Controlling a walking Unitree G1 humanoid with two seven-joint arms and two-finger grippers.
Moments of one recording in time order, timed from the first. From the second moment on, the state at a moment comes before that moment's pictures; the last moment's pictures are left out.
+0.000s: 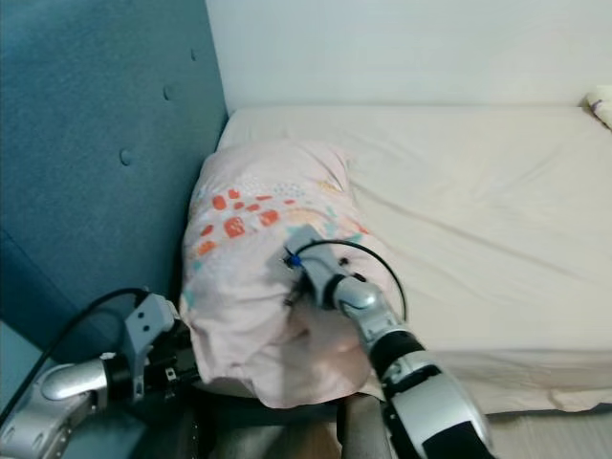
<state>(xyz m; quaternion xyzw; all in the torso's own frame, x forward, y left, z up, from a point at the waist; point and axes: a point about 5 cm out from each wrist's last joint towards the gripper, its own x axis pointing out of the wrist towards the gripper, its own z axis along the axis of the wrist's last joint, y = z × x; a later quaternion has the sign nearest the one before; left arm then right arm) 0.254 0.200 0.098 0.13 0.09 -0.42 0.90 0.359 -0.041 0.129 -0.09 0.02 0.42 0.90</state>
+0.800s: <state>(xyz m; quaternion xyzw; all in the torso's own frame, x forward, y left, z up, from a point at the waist) 0.265 0.200 0.102 0.15 0.08 -0.41 0.90 0.275 -0.101 0.107 -0.17 0.15 0.65 0.73</state>
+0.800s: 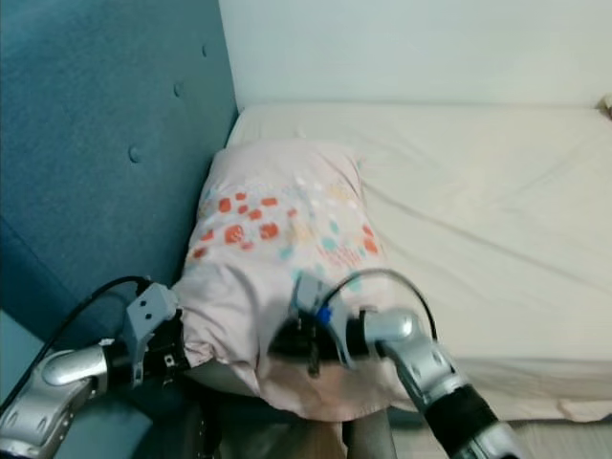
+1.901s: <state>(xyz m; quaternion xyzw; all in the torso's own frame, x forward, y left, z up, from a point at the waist) 0.228 0.224 0.129 0.12 0.06 -0.42 0.90 0.331 -0.176 0.165 -0.09 0.08 0.31 0.94</state>
